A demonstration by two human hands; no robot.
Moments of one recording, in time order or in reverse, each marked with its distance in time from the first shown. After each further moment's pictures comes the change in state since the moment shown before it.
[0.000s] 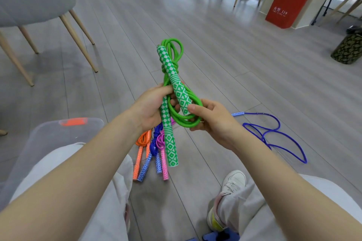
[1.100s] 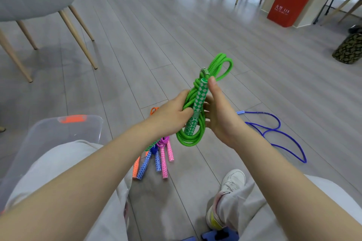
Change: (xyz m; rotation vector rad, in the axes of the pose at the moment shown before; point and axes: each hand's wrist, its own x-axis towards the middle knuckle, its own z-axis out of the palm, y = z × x) left_hand -0.010 -0.026 0.012 1.137 -0.015 0.200; right_hand 0.003 -0.009 0.003 -0.010 0.144 0.109
